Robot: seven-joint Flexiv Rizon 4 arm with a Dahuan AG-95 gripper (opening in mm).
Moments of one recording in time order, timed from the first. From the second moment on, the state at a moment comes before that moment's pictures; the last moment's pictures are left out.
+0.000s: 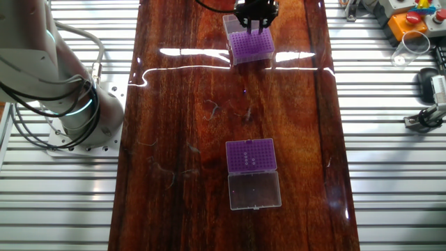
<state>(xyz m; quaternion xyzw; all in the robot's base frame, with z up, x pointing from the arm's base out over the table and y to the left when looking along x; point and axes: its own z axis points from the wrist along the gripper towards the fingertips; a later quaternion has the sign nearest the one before) 0.452 0.260 0.059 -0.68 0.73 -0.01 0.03</state>
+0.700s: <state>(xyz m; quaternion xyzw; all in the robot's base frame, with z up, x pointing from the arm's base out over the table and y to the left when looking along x) 0.446 0.259 0.057 -0.69 0.72 0.00 0.03</state>
